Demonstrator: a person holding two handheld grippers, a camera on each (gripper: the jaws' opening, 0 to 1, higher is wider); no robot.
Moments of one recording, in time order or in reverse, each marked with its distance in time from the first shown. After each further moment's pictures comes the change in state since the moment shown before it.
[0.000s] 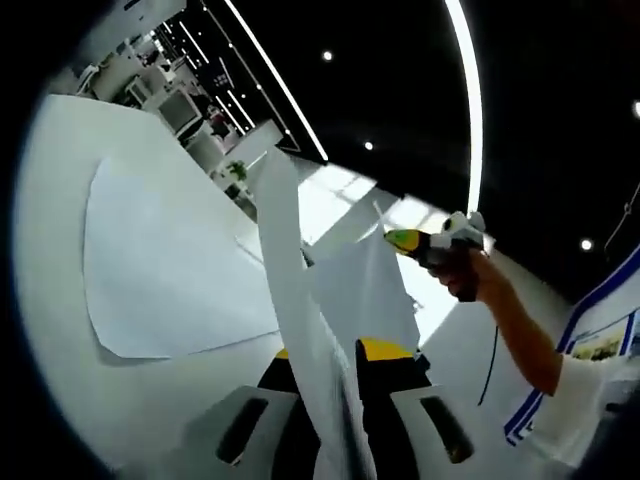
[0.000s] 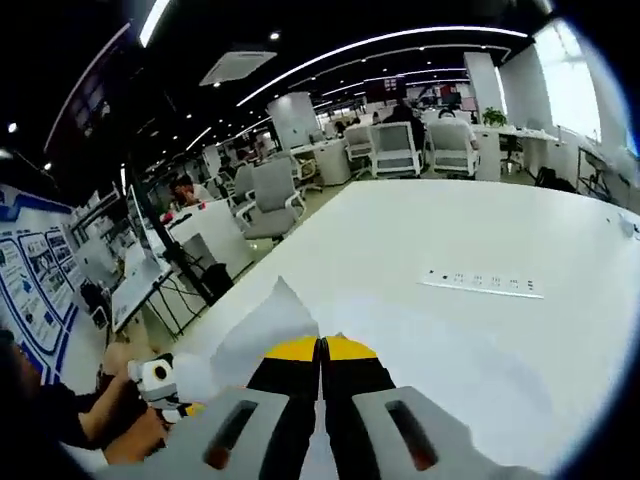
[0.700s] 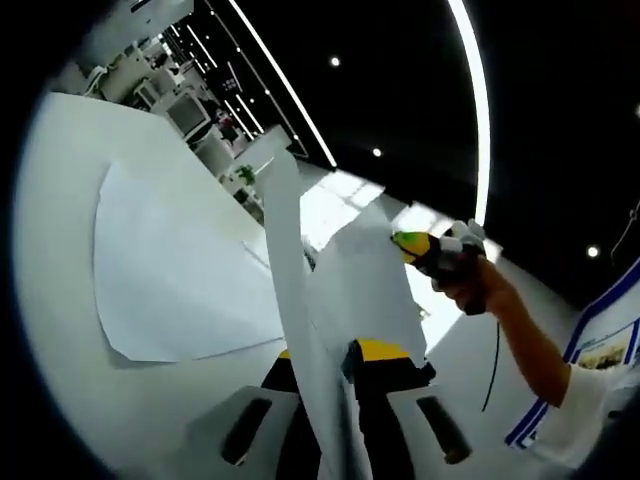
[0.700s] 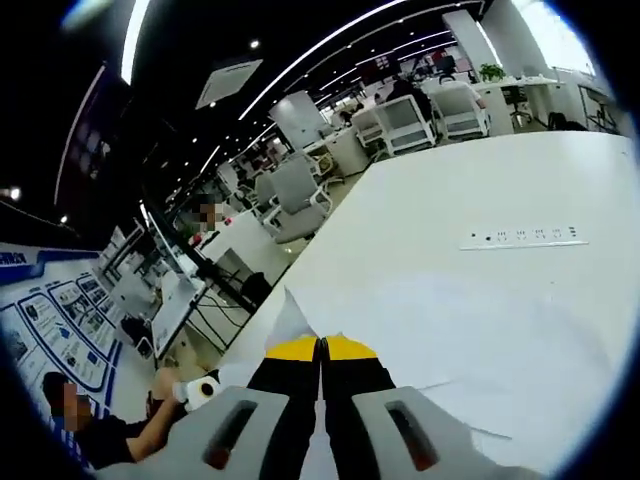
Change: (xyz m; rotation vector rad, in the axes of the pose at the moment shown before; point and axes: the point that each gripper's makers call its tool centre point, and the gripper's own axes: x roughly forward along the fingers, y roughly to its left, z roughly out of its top) left arm -0.003 0.006 0.006 -0.008 -0.037 0.041; right arm 0.033 0.041 -0.018 0.141 0.060 0.150
